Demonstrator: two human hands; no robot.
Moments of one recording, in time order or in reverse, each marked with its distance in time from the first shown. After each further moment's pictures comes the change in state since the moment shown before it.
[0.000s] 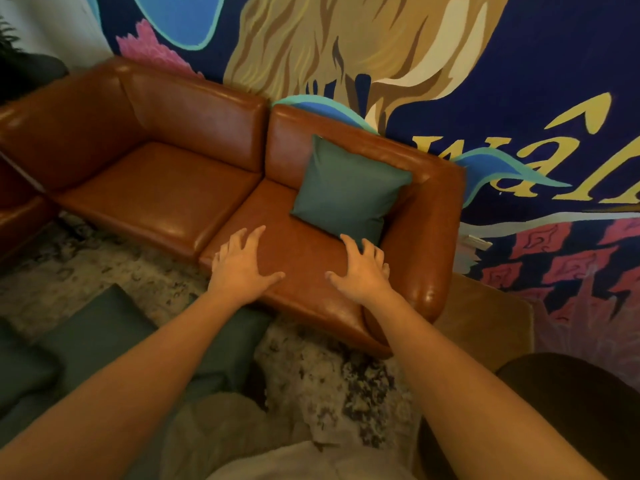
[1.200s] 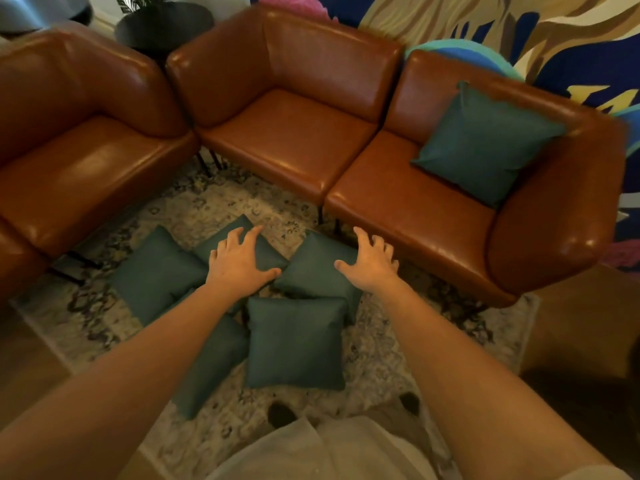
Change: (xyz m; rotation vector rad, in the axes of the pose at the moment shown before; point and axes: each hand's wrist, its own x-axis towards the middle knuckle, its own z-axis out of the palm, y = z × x) left_hand -0.245 -0.387 -0.113 0.127 -0.092 -0.246; right_hand -0.175 -0.293 0.270 -0.011 -0.208 -0.045
